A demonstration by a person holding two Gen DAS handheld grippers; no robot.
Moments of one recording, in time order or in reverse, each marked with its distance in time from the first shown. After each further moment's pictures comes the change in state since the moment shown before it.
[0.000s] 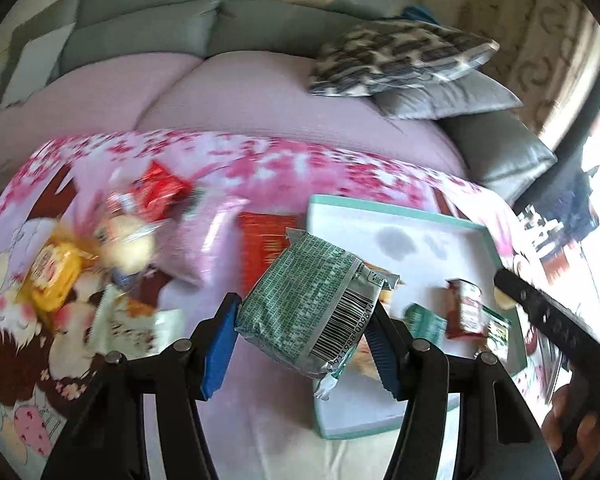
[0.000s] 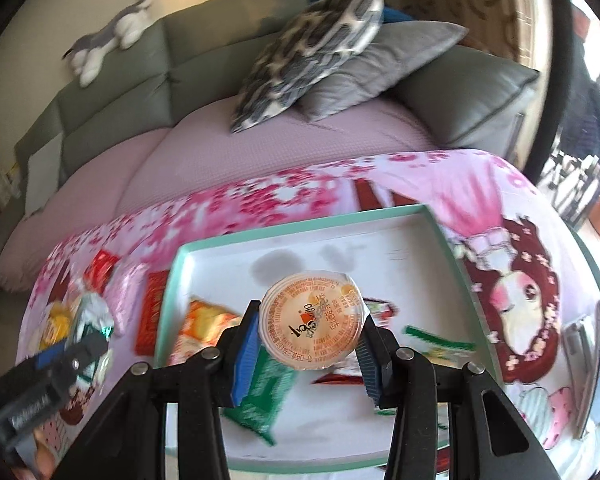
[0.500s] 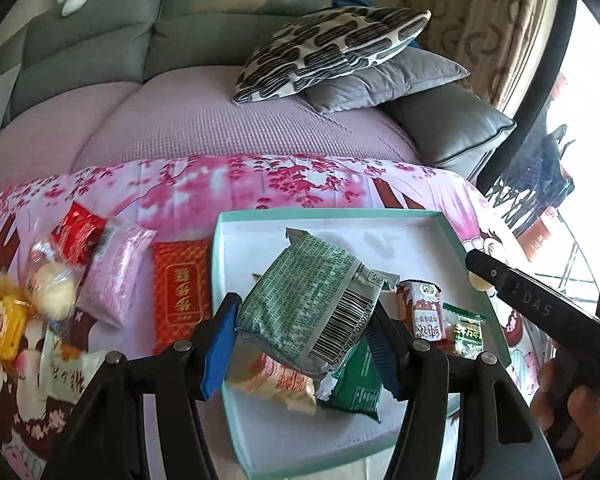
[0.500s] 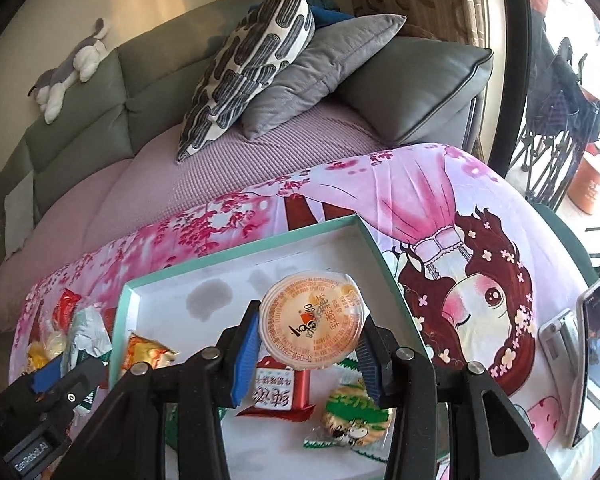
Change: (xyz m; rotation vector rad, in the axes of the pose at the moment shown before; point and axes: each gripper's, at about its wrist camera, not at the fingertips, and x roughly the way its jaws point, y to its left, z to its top) left arm 0.028 -0.058 0.008 0.139 -0.029 -0.083; right arm 0.016 -0.054 0.010 0.090 -0.036 -0.057
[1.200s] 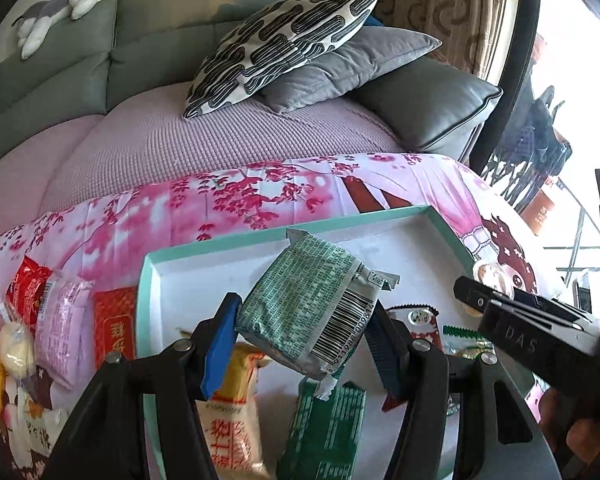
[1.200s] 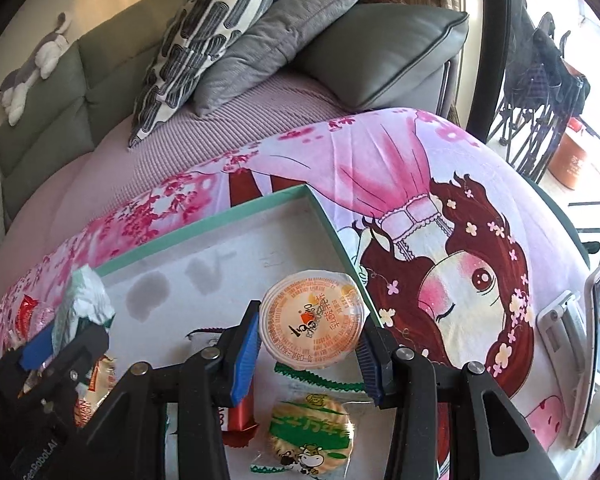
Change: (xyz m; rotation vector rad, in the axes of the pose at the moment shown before) left arm 0.052 -0.047 0.018 0.131 -0.018 0.005; right arm 0.040 -0.032 -0.002 0.060 0.082 -0.086
